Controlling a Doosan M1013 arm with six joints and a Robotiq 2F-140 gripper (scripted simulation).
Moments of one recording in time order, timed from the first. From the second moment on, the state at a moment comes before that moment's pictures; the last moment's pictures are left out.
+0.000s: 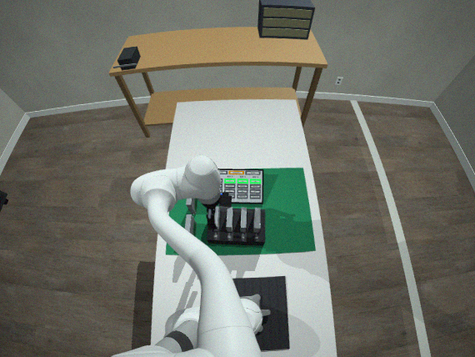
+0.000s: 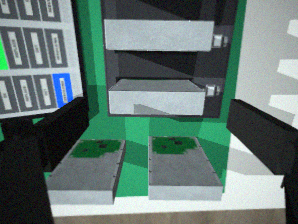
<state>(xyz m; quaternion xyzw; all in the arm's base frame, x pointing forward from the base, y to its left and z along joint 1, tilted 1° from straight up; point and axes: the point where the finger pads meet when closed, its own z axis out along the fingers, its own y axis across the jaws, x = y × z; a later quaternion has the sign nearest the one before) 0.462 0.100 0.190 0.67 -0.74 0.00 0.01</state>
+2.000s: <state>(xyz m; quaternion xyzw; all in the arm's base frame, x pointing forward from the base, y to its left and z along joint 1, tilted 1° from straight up) 0.485 0.093 0.232 0.73 -0.69 0.00 0.01</state>
